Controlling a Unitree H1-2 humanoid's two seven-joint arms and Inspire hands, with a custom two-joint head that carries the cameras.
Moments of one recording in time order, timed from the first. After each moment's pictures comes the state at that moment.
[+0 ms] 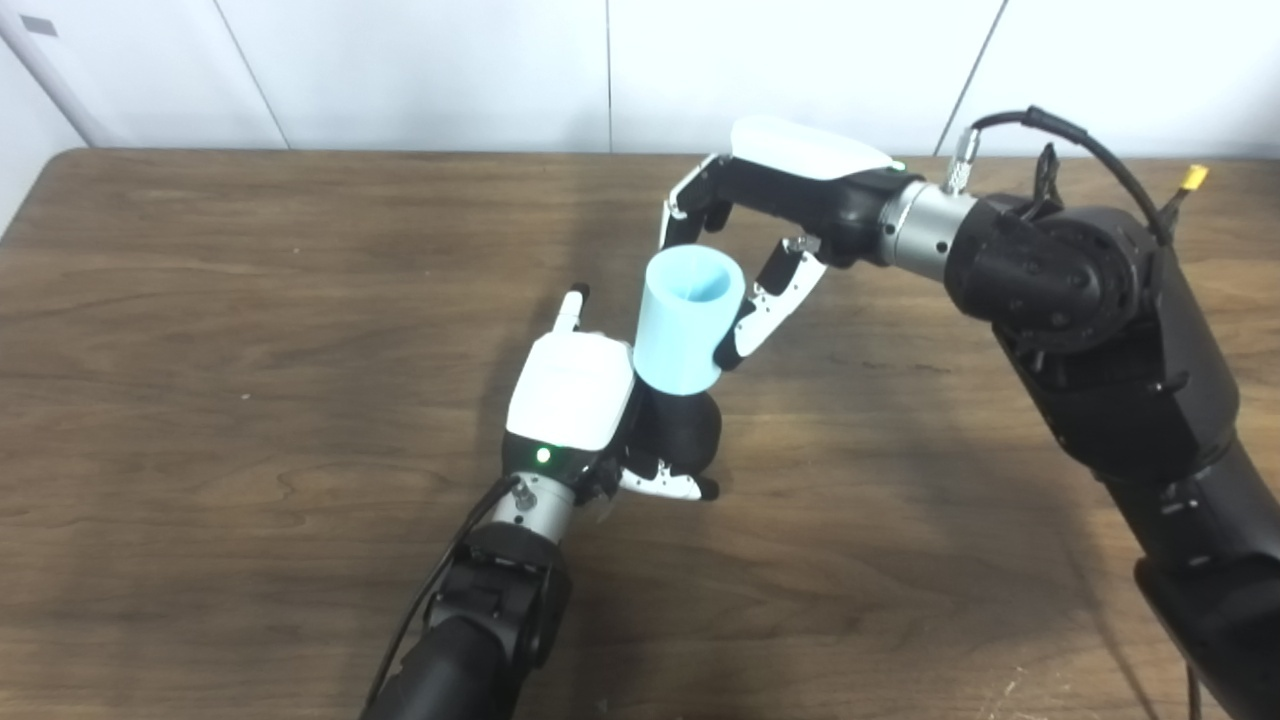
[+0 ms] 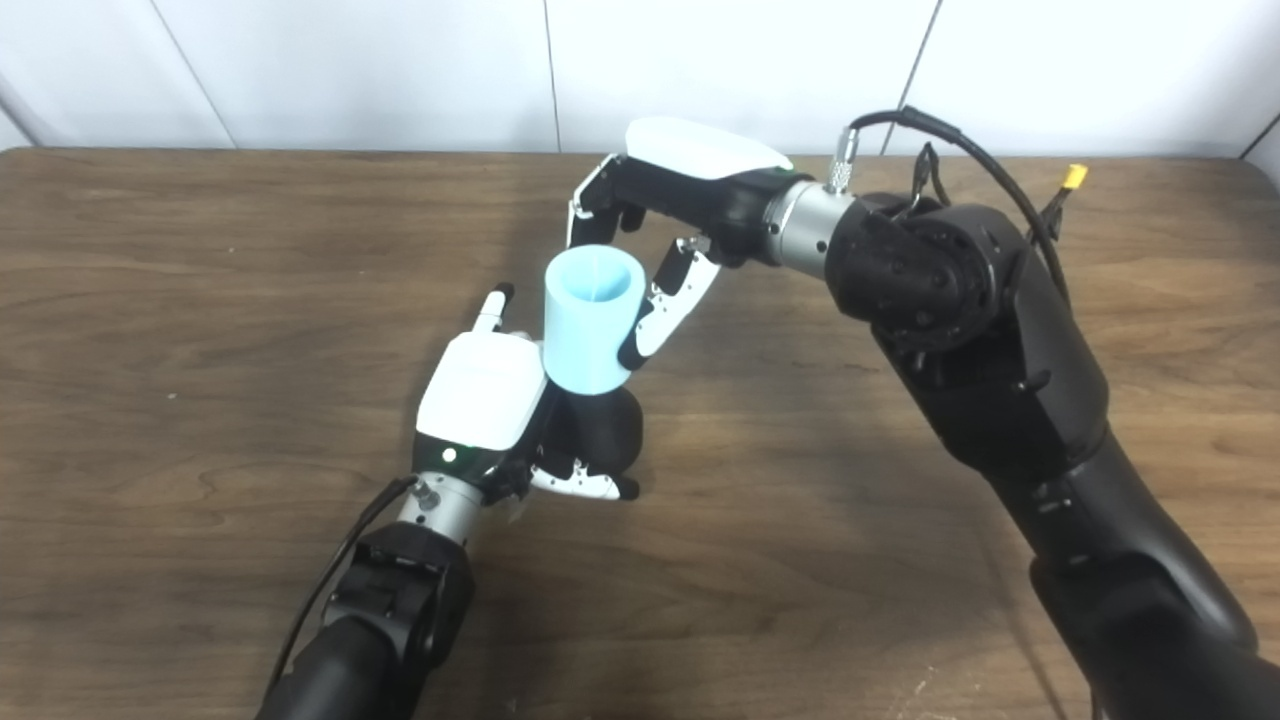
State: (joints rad) left arm -0.07 0.10 -0.51 -0.25 1.48 0.22 -0.20; right arm -0.66 -0.41 0.36 -0.42 -0.53 0.39 0.82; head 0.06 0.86
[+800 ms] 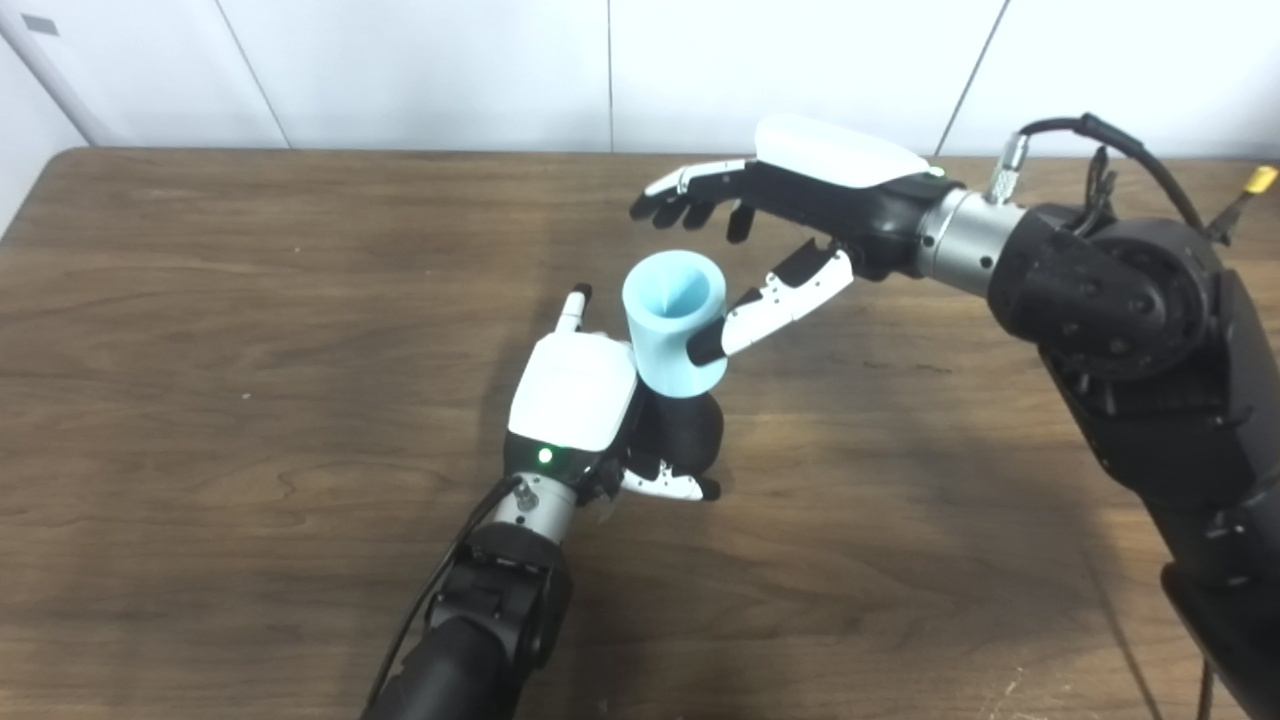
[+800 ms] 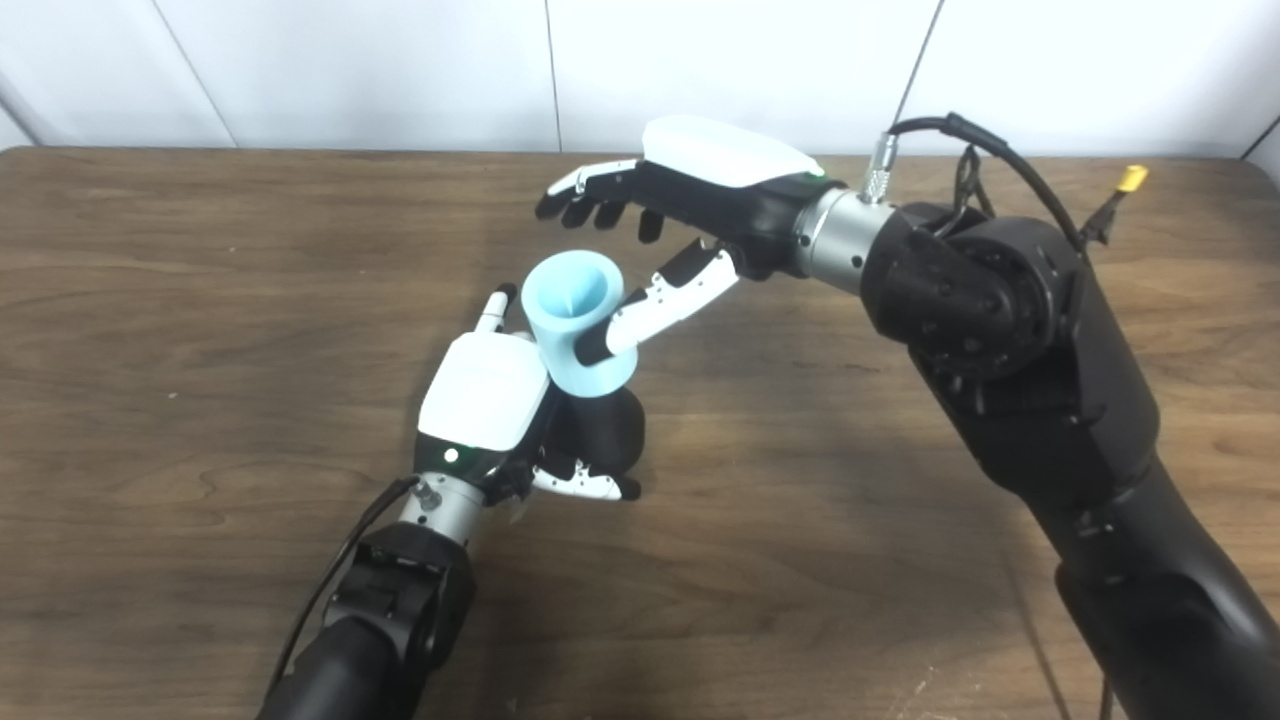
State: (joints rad) left arm -0.07 0.10 -0.51 -0.25 1.48 0.22 -0.21; right arm -0.65 -0.45 0.33 -0.57 -0.53 0.46 0.87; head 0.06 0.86
